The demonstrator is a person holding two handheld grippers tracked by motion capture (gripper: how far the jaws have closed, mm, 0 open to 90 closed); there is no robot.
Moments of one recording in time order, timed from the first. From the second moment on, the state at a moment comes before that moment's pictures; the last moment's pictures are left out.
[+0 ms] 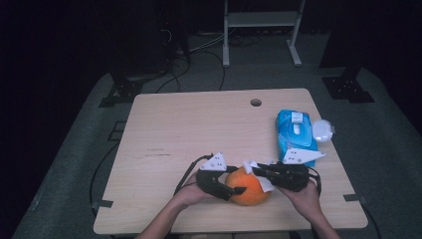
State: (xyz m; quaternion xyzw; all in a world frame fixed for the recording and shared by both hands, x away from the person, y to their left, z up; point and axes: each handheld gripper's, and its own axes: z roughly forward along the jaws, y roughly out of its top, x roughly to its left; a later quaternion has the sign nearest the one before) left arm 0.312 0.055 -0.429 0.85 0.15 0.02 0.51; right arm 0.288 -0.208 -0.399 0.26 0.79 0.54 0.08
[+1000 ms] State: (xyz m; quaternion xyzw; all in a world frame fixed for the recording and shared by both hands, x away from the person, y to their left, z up) left arm 0.309 0.043 -0.435 0.85 0.14 0.03 0.52; right arm 0.283 -0.188 -0.393 0.24 0.80 0.54 0.08
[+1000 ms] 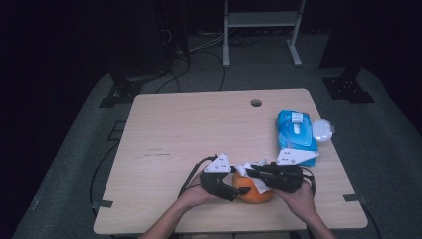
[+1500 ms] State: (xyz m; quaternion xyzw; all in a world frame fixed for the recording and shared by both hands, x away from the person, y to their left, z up) left arm 0.314 0.045 -0.442 0.83 0.12 0.01 0.54; right arm 0.290 -0.223 -0.401 0.29 0.79 0.52 0.11
